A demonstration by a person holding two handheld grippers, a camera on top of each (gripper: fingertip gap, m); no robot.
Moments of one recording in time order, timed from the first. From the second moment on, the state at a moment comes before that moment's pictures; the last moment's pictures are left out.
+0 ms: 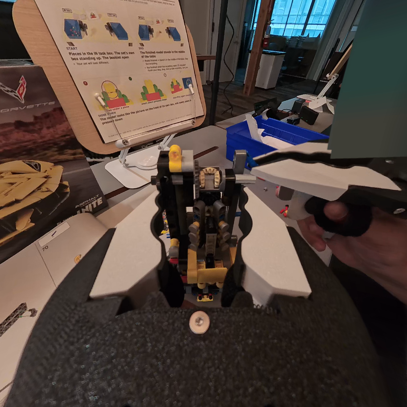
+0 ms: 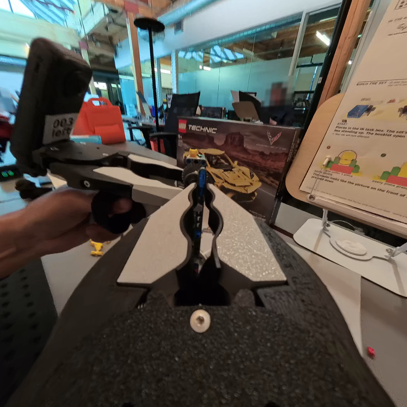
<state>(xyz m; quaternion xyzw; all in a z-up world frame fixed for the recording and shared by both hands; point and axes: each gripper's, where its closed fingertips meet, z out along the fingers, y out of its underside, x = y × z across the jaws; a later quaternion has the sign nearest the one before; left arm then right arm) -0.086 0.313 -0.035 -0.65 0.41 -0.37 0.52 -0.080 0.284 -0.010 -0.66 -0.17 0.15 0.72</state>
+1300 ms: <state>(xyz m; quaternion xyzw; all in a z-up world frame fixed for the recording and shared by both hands) -0.070 0.331 -0.039 -0.63 0.49 -0.31 0.51 0.178 0.047 -0.222 -0.93 -0.20 -0.04 -0.30</state>
